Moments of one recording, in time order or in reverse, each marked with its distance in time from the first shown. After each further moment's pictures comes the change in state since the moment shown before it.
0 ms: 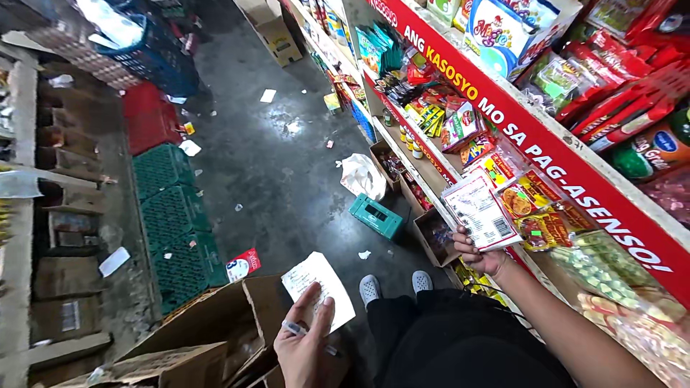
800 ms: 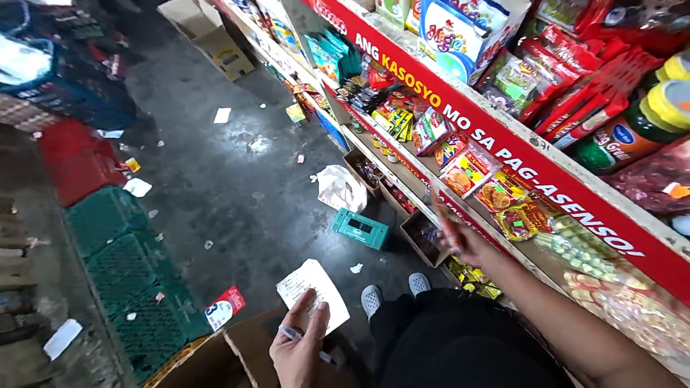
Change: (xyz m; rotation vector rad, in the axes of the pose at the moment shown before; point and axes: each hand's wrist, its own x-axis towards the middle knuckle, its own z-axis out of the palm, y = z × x) left_hand 0.052 -0.006 0.022 0.099 -0.181 -0.053; right_hand 0.011 -0.003 0.024 -0.610 0.708 -0.251
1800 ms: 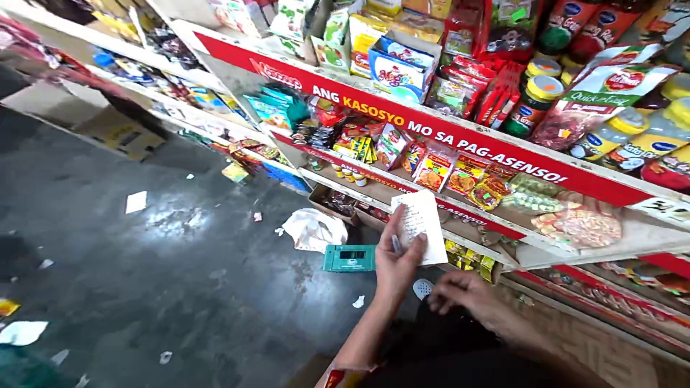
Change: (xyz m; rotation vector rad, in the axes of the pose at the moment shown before) left_hand 0.037 0.105 0.103 -0.231 -0.940 0.157; right_hand -0.142 0.112 0.167 -0.429 0.113 -0.530
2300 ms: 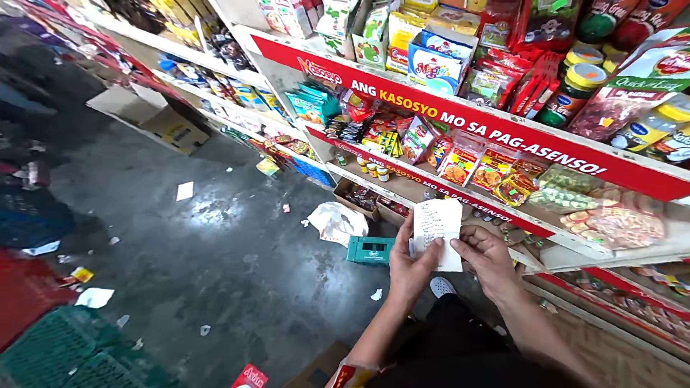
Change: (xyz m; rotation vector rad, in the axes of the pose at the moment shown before) left_hand -0.025 -0.003 -0.045 0.006 -0.034 0.010; right_hand 0.056 -0.029 0.025 0.049 0.416 -0.314
